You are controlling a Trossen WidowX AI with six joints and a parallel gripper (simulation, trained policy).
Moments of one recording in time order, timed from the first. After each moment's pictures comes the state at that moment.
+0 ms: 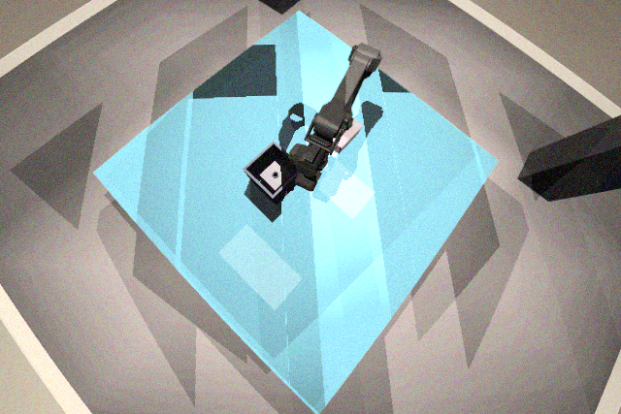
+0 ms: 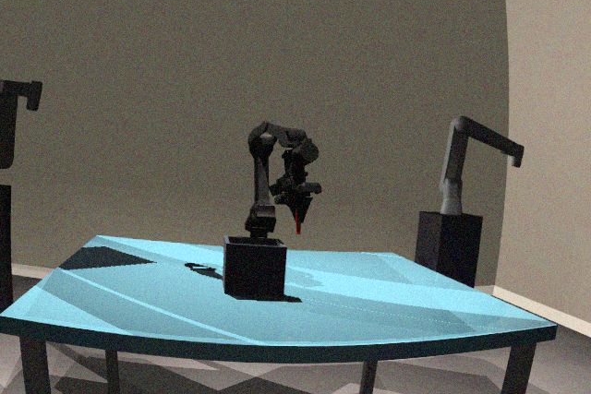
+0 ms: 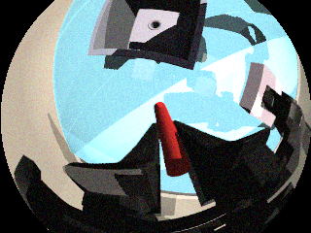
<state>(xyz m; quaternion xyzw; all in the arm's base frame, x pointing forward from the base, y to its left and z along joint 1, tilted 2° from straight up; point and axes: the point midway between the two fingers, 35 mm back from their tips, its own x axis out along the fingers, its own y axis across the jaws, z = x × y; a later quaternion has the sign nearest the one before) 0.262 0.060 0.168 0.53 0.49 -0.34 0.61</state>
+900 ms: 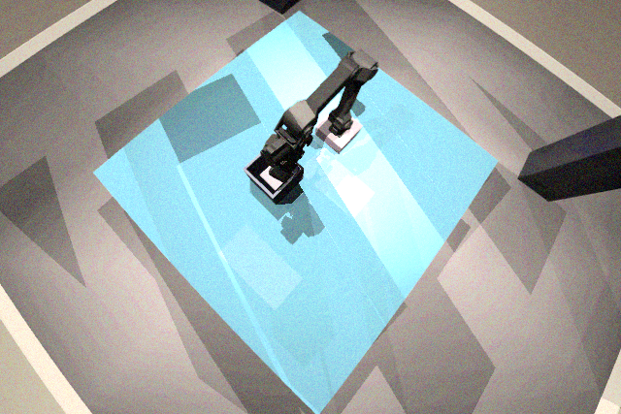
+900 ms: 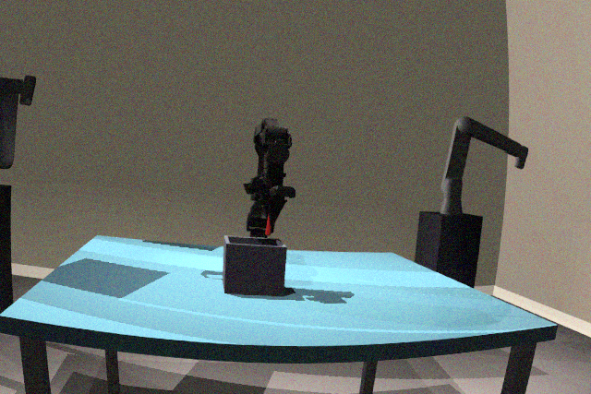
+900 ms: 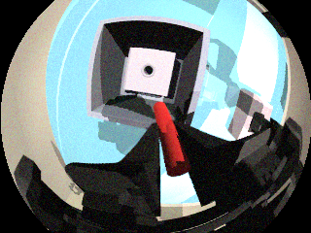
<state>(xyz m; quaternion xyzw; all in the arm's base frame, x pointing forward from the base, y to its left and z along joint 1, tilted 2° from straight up) 0.282 -0.024 0.163 0.50 0.48 -0.40 0.60</state>
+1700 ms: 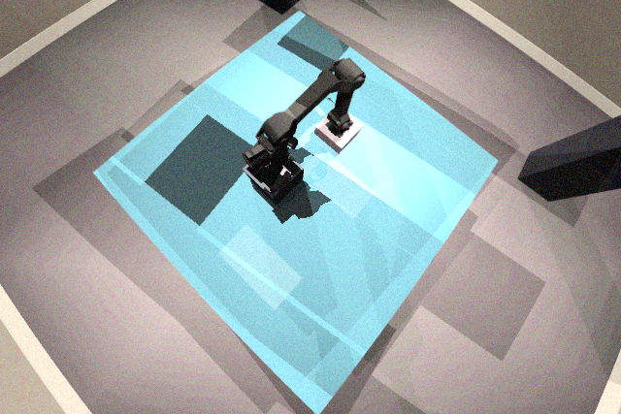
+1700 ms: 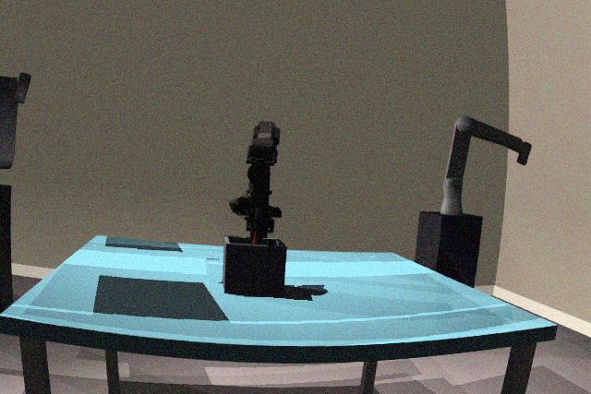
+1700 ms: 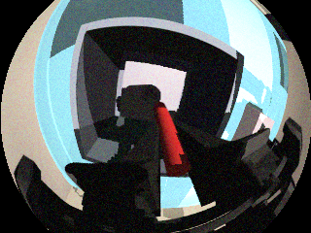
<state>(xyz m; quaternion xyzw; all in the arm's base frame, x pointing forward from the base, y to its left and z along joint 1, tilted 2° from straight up) 0.306 -0.064 0.115 0.48 0.51 -0.41 0.58</state>
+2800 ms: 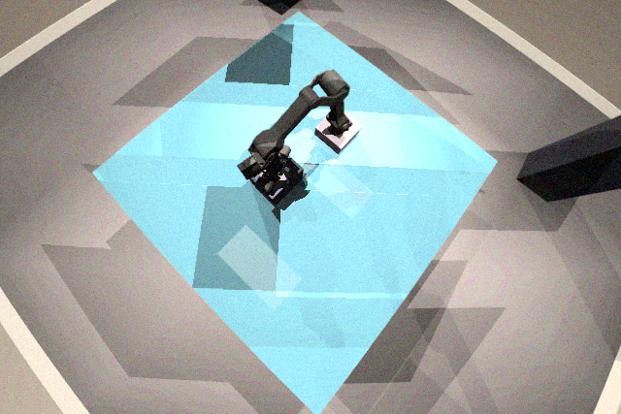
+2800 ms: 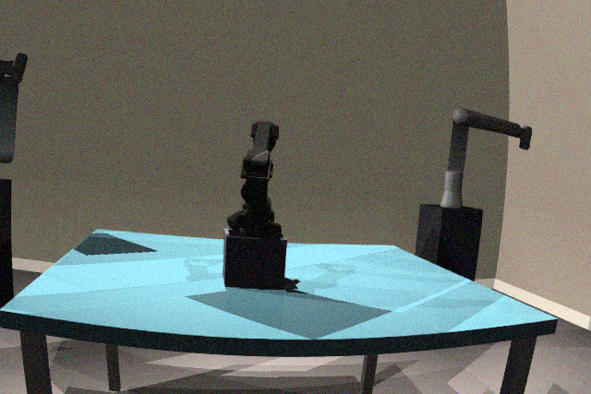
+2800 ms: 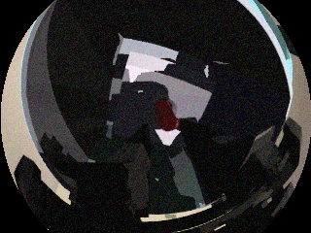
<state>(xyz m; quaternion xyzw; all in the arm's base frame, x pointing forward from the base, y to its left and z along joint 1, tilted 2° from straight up) 0.326 -0.067 0.059 0.46 0.56 -0.38 0.57</state>
